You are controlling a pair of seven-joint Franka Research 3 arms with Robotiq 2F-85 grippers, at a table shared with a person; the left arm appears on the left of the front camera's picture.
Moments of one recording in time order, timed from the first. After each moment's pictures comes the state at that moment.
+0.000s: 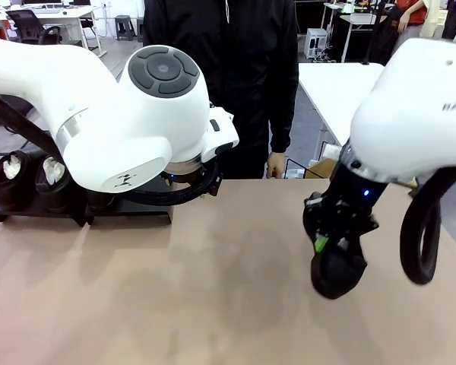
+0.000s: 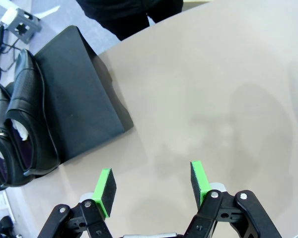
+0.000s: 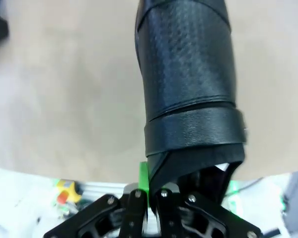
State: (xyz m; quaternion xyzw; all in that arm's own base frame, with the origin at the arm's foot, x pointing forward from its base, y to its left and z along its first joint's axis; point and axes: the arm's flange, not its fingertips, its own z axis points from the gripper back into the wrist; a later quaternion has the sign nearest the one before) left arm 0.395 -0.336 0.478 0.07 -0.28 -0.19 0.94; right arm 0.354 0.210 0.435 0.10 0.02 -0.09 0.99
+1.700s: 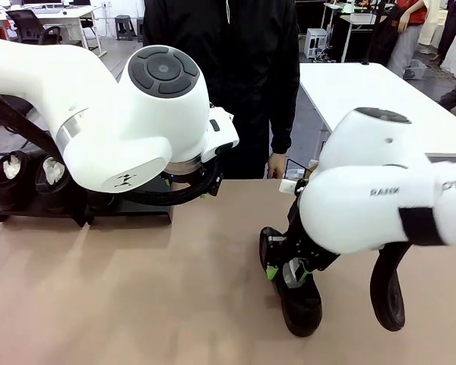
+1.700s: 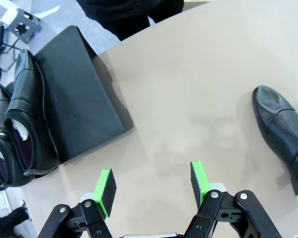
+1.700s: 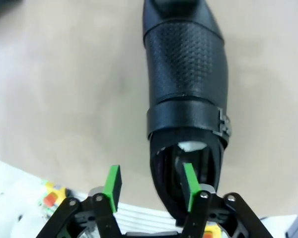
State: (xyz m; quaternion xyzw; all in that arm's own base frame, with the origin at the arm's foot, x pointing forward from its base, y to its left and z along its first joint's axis) left arm 0.395 -0.336 0.478 0.07 -0.28 -0.19 0.94; right arm 0.342 0.251 0.385 0.13 0.00 -0.01 0.99
